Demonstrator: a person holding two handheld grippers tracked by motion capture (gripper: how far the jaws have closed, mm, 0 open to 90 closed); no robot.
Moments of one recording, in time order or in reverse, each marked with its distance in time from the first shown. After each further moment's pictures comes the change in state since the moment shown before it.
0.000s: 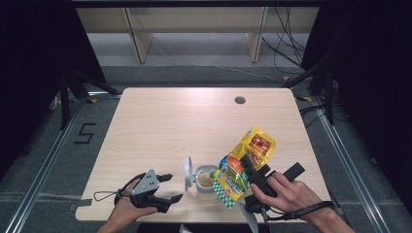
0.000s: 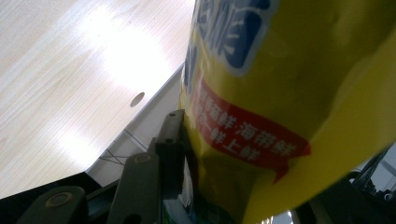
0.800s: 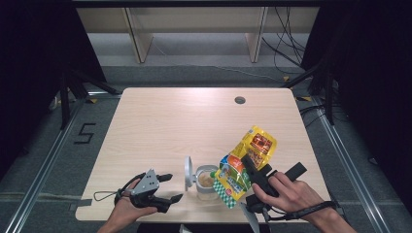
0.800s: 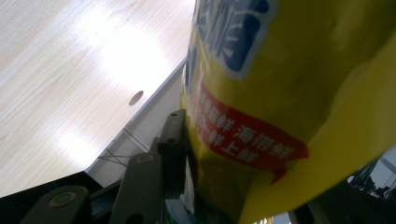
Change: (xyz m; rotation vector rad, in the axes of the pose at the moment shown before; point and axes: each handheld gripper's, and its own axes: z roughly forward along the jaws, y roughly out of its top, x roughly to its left) left arm -0.001 0.000 0.000 0.000 -0.001 -0.013; right arm -0.002 -0.003 -0.002 -0.006 0.003 -0.007
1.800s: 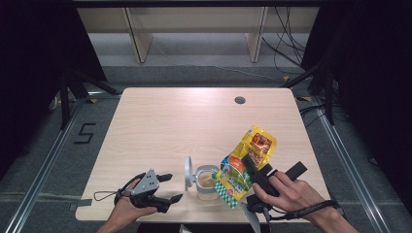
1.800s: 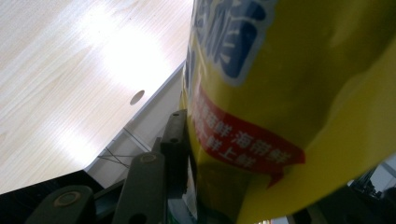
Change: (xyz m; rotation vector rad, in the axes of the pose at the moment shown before) left arm 0.000 0.000 0.000 0.000 0.004 0.003; right arm 0.000 -0.002 0.001 -0.010 0.007 -0.015
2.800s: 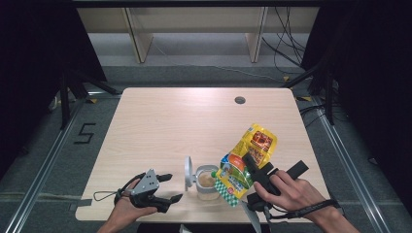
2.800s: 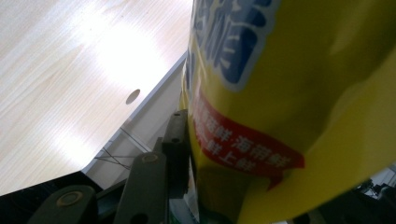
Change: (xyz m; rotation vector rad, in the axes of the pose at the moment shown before) left arm 0.000 0.000 0.000 -0.006 -0.007 -0.006; right arm -0.001 -0.003 -0.001 0.011 -0.012 0.035
